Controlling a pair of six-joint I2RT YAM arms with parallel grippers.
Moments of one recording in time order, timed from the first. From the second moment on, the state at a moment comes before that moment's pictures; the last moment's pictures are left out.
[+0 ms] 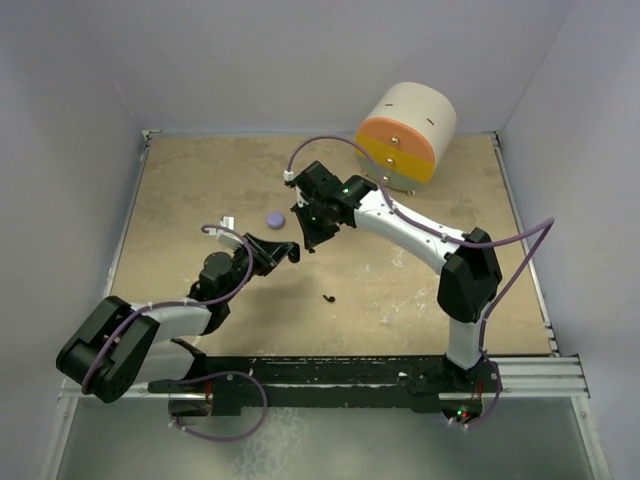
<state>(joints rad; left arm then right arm) -0.51 1.26 0.20 0.96 0.07 -1.11 0.82 1.88 1.71 -0.87 -0.05 0.30</state>
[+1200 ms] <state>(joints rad) -0.51 1.30 0.23 0.98 0.07 -1.11 0.82 1.88 1.66 -0.79 -0.10 0.29</state>
